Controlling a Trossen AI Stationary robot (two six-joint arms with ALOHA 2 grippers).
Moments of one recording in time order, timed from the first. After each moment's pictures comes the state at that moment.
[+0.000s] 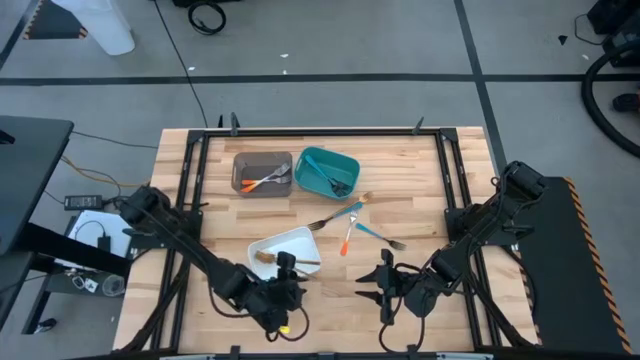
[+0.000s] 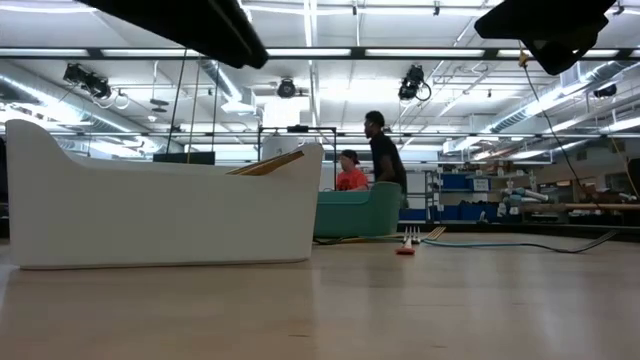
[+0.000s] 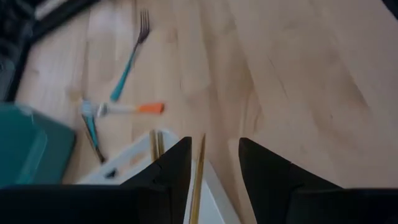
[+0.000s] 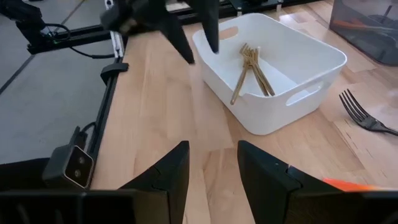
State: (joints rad) left arm -0.67 1.78 1.23 -0.37 -0.67 -0.15; right arm 0.77 1.58 0.83 0.14 0.71 0.60
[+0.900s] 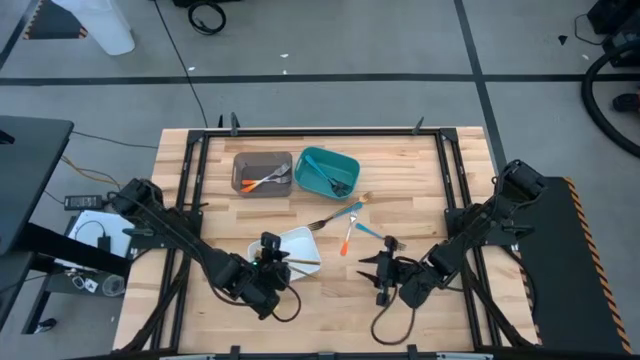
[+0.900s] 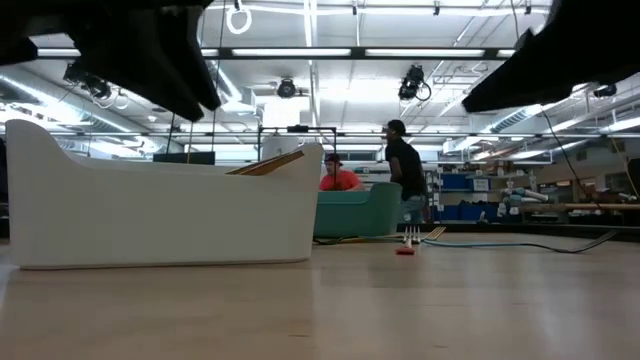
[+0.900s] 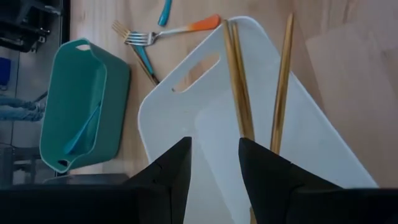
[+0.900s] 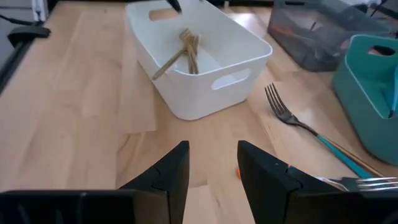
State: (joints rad) left arm -0.64 1.69 1.17 -0.71 -0.76 -0.20; right arm 0.73 1.58 0.72 0.12 0.85 0.49
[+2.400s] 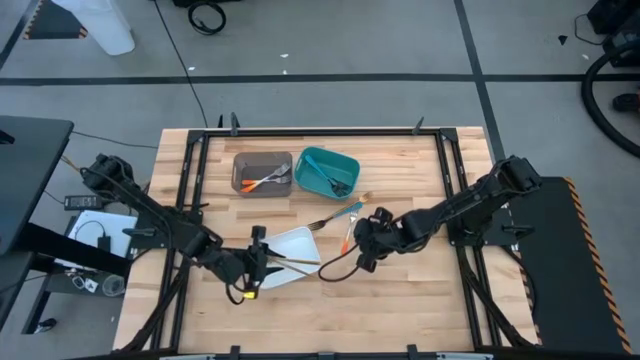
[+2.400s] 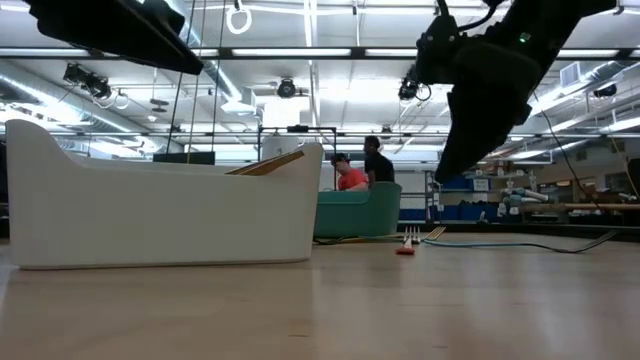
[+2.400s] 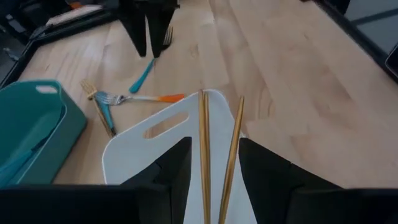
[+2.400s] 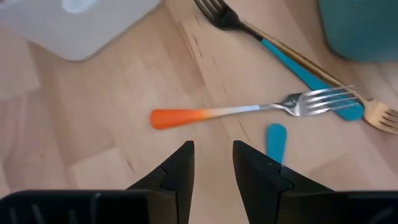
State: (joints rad) left arm -0.61 1.29 0.68 0.00 -0.57 -0.10; right arm 0.34 1.58 0.92 -0.46 0.39 0.68
